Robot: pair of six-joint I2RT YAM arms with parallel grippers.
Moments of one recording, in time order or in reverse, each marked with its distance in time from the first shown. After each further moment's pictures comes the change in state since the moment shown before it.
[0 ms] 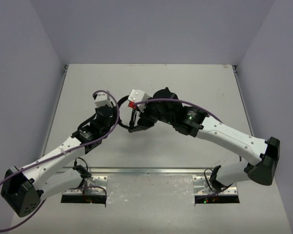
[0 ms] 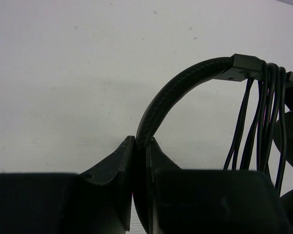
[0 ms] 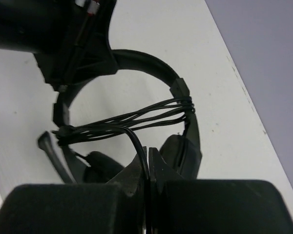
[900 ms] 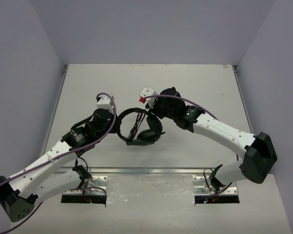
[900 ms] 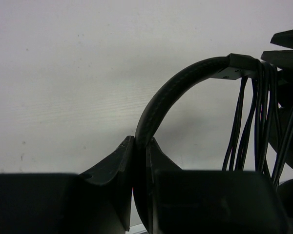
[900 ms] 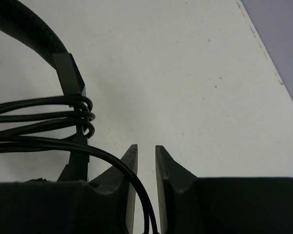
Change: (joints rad) left arm -0.081 -0.112 0.100 -0.353 0.241 0.023; right arm -0.223 0.066 -0.208 0.138 -0.037 -0.037
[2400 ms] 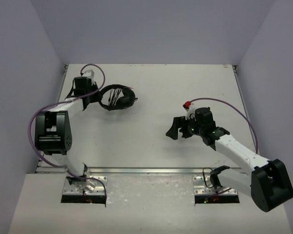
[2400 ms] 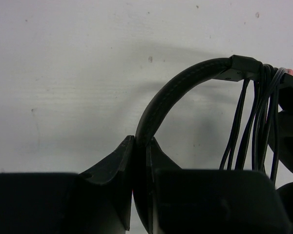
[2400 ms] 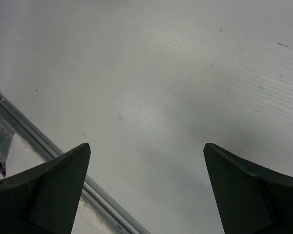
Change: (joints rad) left arm 0.762 0.803 0.248 0.478 0.482 0.288; right arm -0.400 -0.310 -0.570 0.105 -0.420 0.747
